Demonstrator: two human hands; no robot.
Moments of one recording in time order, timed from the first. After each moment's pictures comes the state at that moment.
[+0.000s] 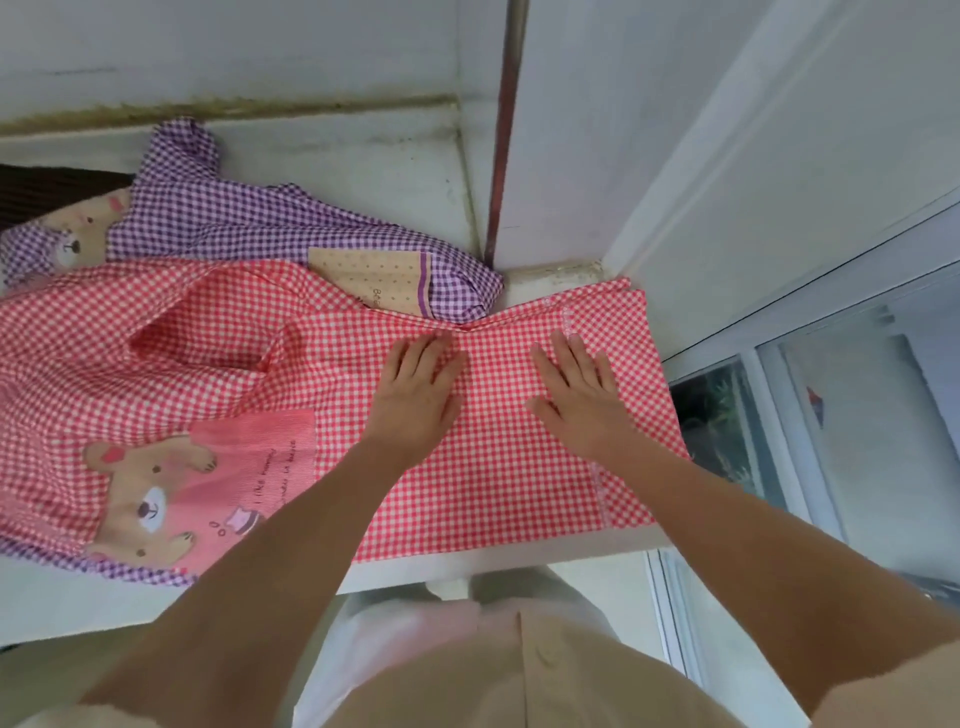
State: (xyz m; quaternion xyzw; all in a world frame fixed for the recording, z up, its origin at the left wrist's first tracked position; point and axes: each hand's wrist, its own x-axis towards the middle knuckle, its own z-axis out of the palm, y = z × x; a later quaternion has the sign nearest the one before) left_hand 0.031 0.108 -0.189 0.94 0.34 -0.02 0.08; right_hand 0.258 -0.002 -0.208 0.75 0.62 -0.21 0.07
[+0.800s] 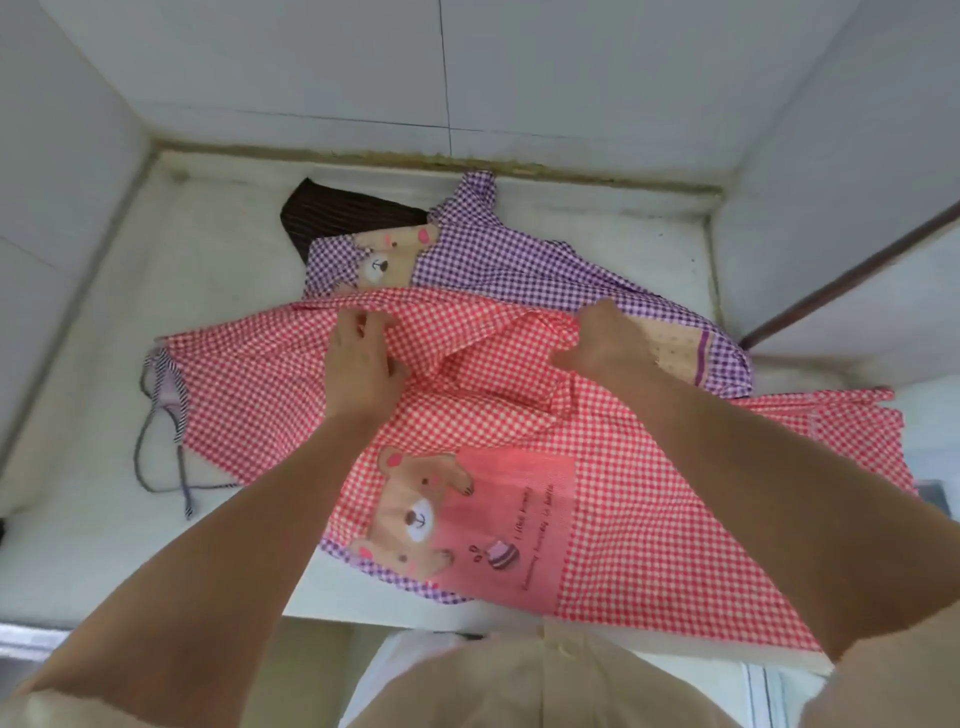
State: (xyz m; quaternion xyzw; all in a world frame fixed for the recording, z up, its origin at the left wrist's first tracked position) left_hand -0.247 0.264 -0.135 0.75 0.62 0.16 0.14; right_hand 0.026 0.251 -0.118 0.82 0.52 -0.24 0.05
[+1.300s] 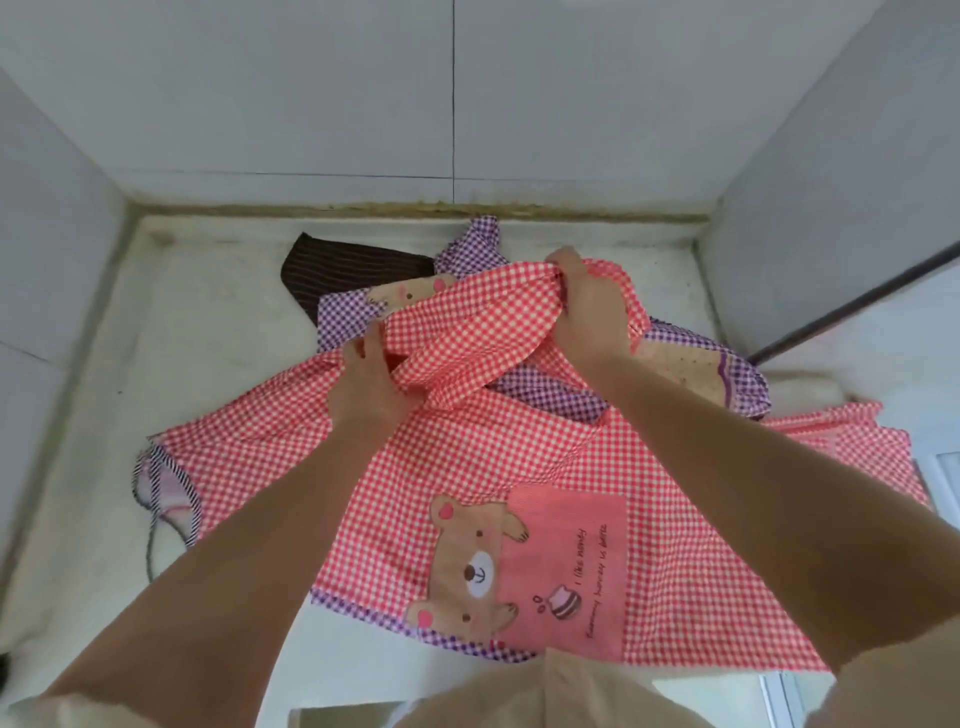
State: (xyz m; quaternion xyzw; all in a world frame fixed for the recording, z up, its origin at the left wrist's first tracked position) left_hand -0.271 0.339 -0.127 0.70 0.66 0.01 0.27; right_hand -0.031 0.302 -0.078 0.75 0.58 -0.07 -0.30
